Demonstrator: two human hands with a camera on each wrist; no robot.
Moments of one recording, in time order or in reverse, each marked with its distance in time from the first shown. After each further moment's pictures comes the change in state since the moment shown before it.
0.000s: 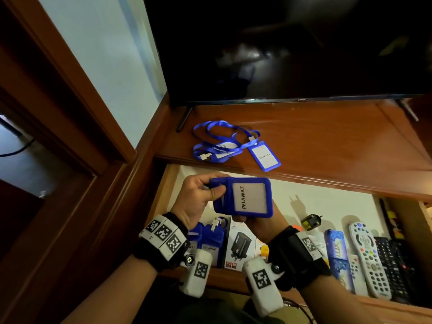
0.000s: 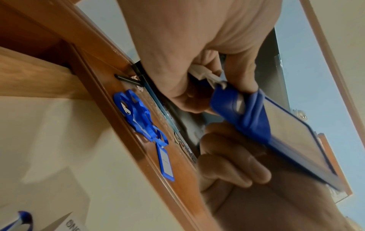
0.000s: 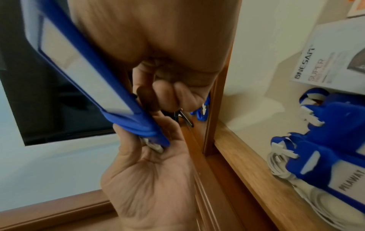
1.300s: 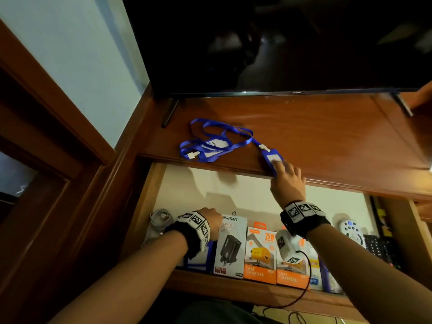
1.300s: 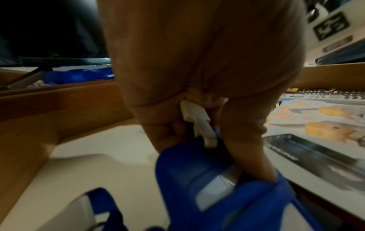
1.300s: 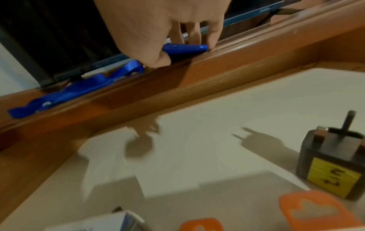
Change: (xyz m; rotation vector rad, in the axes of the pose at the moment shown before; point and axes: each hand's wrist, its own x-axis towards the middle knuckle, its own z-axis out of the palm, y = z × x) left_hand 0.061 -0.115 -0.008 1.782 -0.649 -0.510; right_hand 0.089 0.009 -0.148 -1.648 0.586 -0.101
